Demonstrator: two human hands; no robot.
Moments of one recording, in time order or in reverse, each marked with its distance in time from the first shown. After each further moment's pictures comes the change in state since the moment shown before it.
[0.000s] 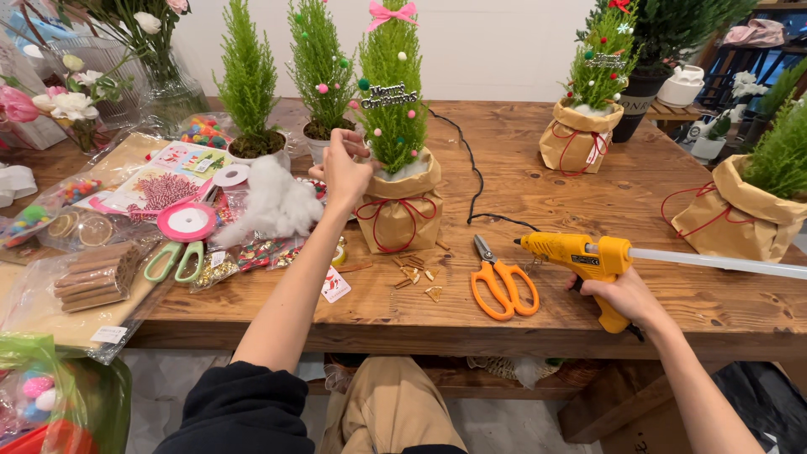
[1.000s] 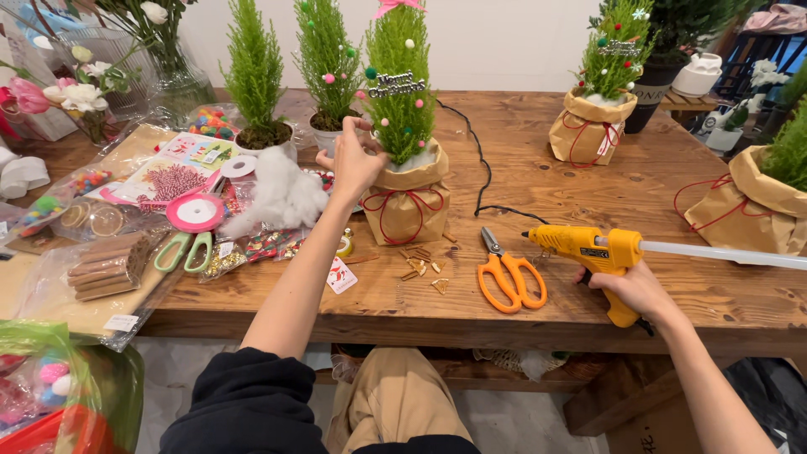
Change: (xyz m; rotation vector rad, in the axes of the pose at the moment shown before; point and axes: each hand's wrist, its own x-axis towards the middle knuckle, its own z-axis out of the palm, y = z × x) left_hand 0.004 -0.003 0.003 0.141 -0.090 0.090; right_hand 0.004 0.008 -0.002 0.014 -0.035 -0.056
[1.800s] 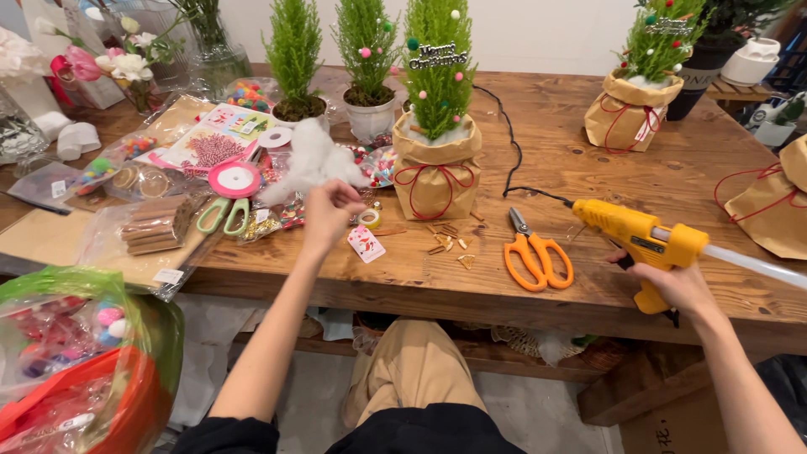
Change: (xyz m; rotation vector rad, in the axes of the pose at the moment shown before) left_hand -0.104 -0.109 -0.060 -0.347 -0.046 -0.066; right_hand -0.024 0.005 -0.002 0.049 0.072 -0.149
